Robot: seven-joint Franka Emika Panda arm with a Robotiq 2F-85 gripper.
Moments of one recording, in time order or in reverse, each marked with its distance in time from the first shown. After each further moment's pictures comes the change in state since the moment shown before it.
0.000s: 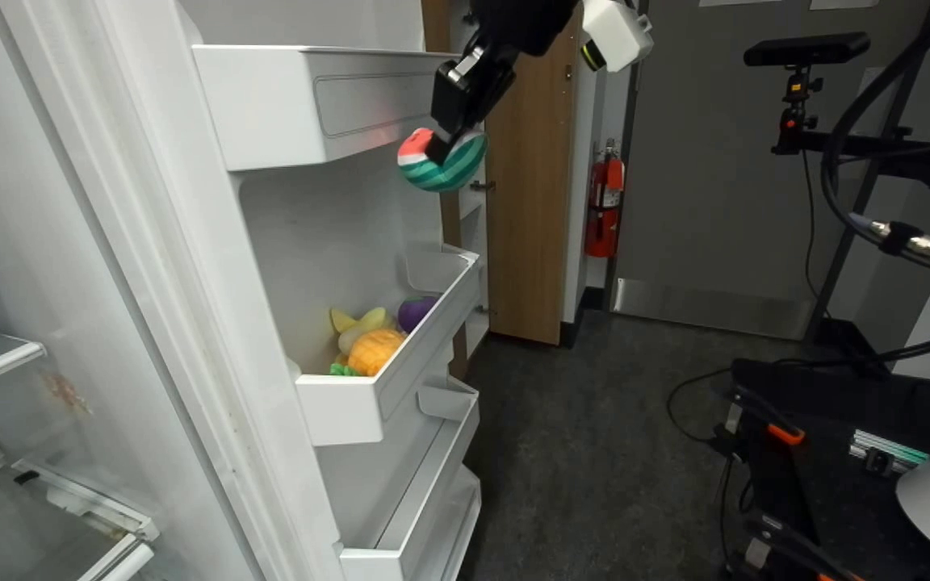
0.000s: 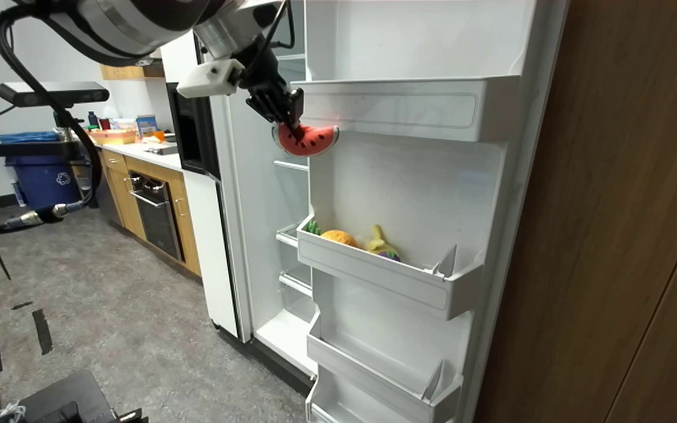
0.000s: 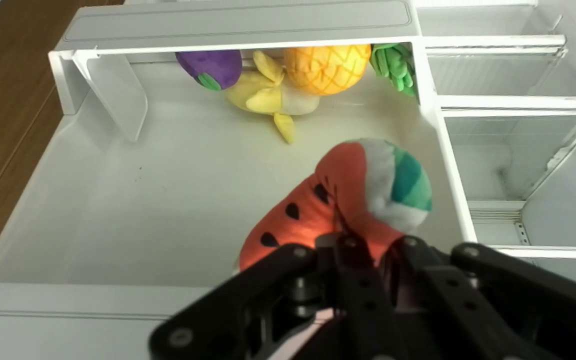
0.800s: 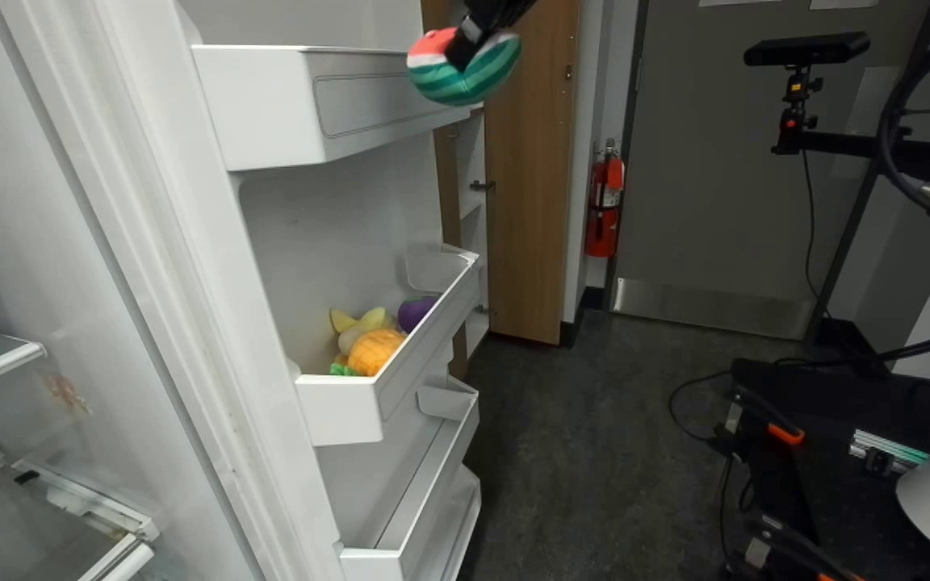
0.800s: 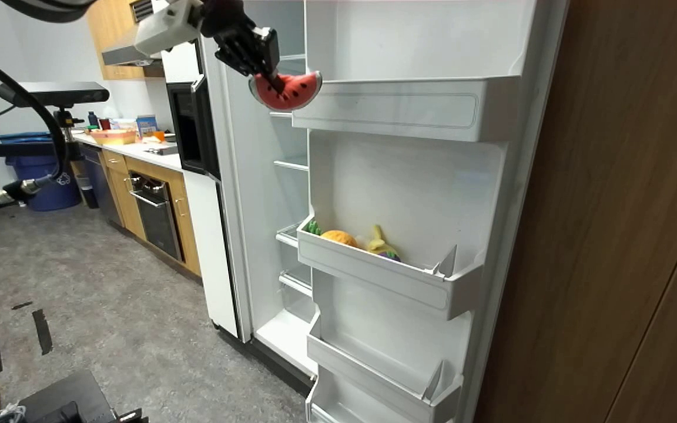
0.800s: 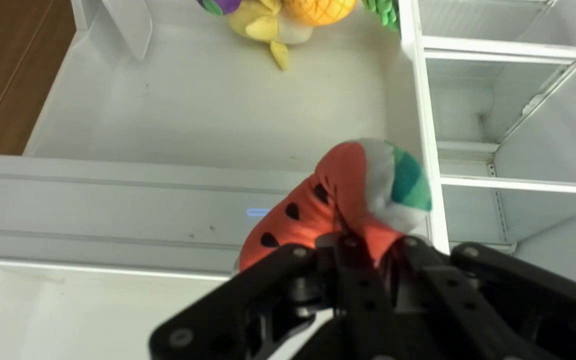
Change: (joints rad) arm 0.018 -0.207 0.000 -0.051 0.016 0.006 -0.062
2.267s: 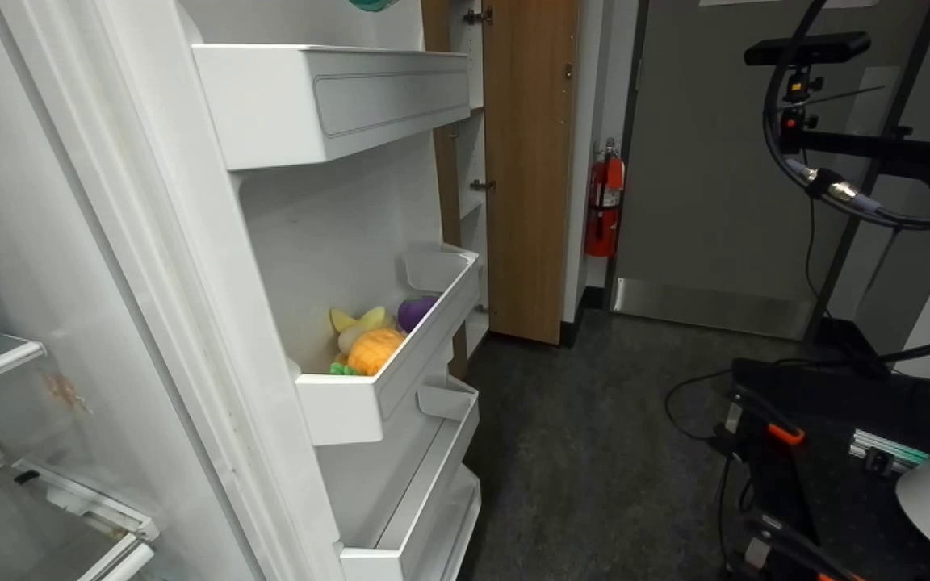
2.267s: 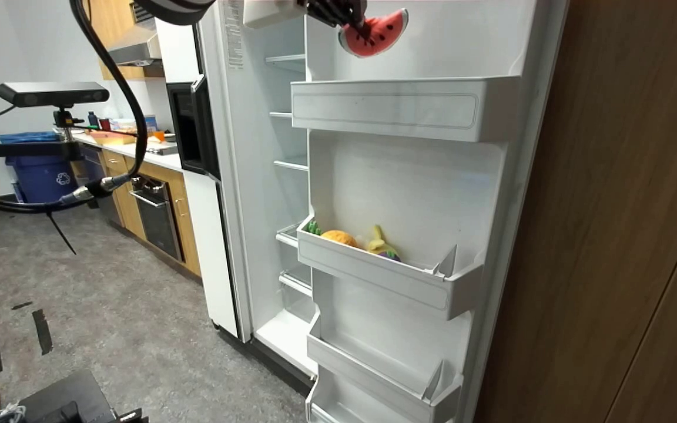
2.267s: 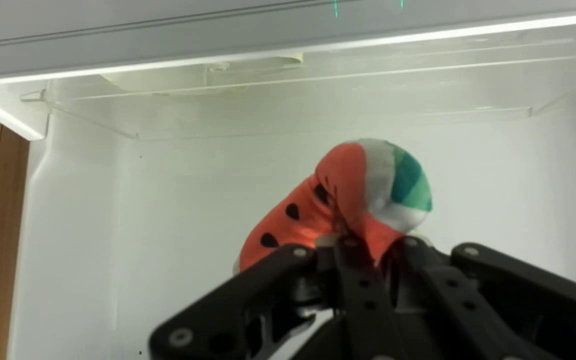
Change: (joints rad) arm -0.309 0.306 0.116 0.303 -0.112 0.287 0.160
